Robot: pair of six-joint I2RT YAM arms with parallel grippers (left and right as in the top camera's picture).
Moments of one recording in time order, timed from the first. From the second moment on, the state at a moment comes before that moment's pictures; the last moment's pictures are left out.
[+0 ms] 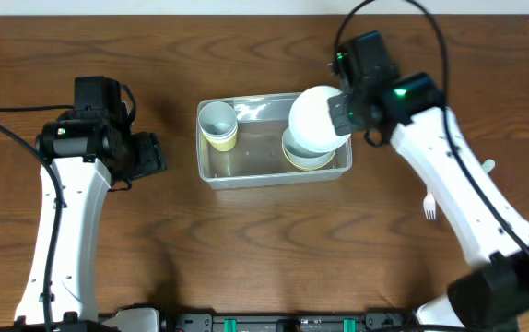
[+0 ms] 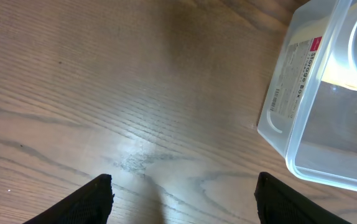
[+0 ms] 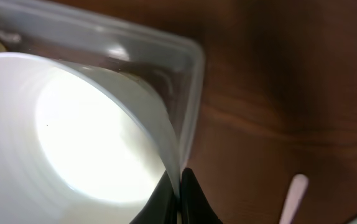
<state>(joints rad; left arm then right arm) 0.06 1.41 1.28 -1.18 0.00 -0.26 0.42 1.73 1.61 -1.03 0.14 0.13</state>
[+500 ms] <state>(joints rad) 0.06 1.41 1.28 -1.18 0.00 -0.26 0.43 1.86 1.60 -1.02 0.10 0.13</state>
